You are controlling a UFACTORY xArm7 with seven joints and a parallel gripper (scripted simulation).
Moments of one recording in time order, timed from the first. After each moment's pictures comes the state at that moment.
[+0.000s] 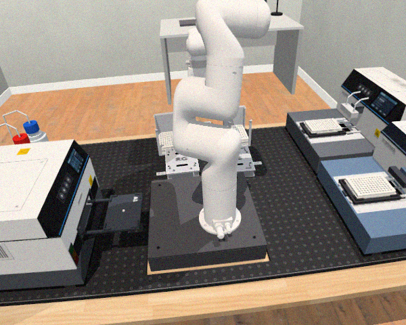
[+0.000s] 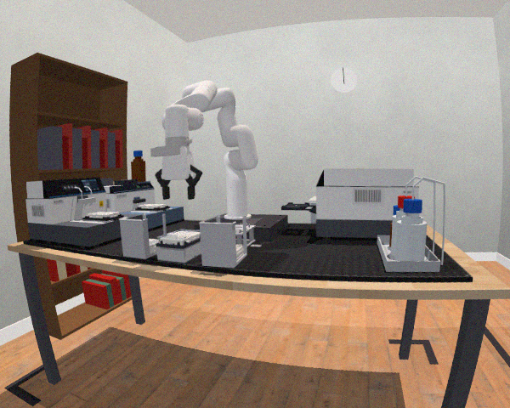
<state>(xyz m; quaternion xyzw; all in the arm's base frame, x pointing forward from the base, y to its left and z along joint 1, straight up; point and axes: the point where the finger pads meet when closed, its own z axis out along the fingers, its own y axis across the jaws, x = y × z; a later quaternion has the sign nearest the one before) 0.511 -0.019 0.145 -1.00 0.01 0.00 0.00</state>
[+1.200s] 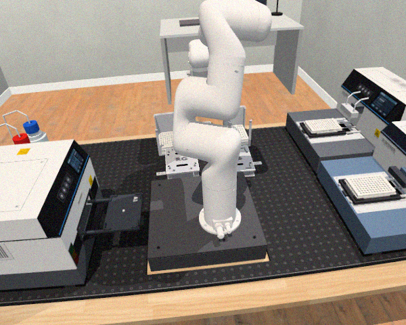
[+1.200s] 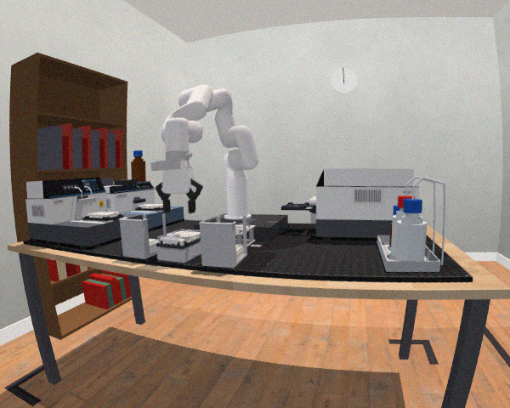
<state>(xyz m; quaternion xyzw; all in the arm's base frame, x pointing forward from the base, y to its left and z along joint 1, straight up) 0.511 -0.019 0.102 -1.00 0.01 0.00 0.00</state>
